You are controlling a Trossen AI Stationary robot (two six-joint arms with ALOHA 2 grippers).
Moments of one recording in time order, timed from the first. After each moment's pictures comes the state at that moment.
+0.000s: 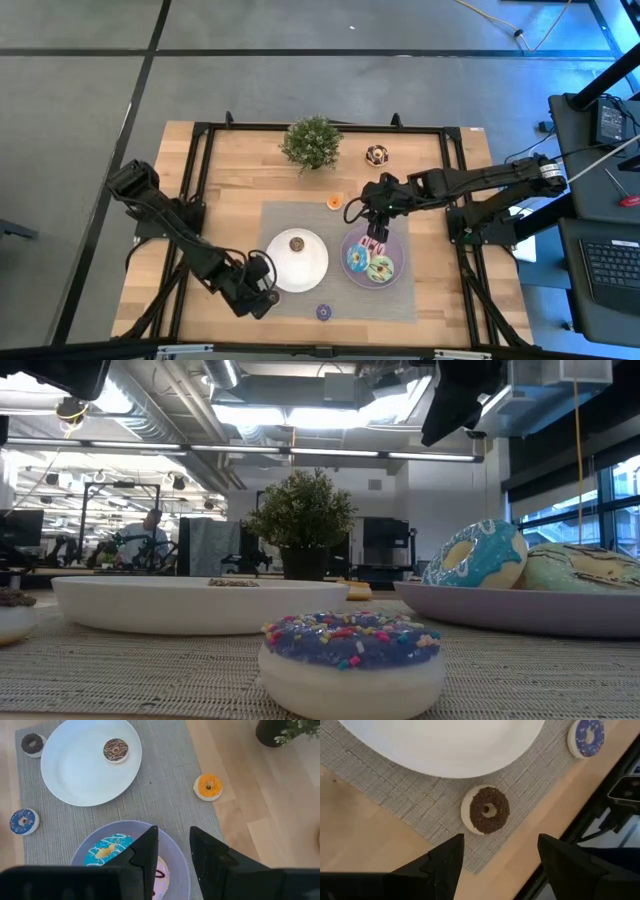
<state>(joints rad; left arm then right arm) -0.74 1.58 0.99 -0.51 -0.19 -1.55 0.14 1.39 1.20 -0.80 0.16 0.38</state>
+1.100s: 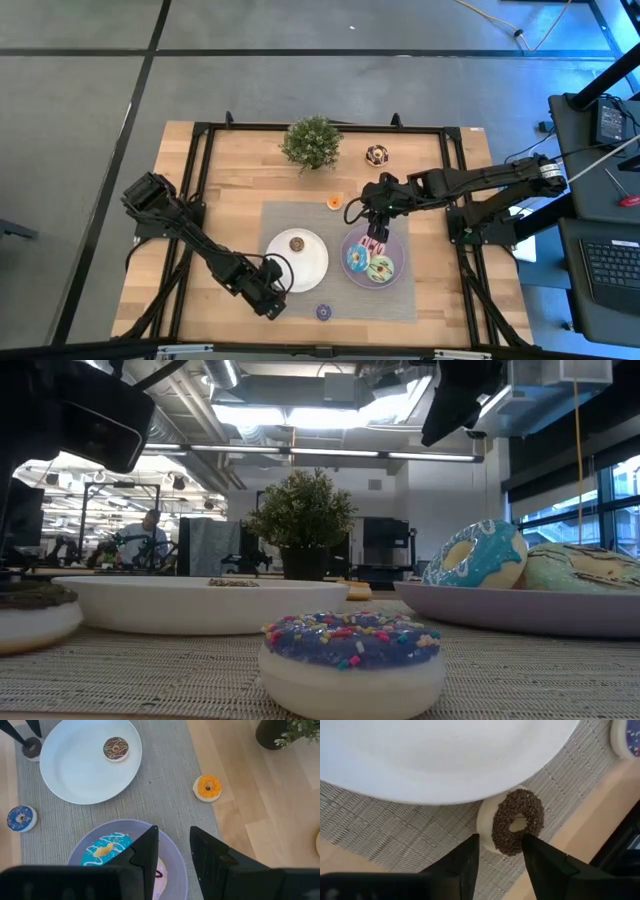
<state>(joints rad) -0.66 1.75 0.99 -0.37 -0.11 -1.47 0.14 1.39 1.20 -0.80 0.17 0.36</state>
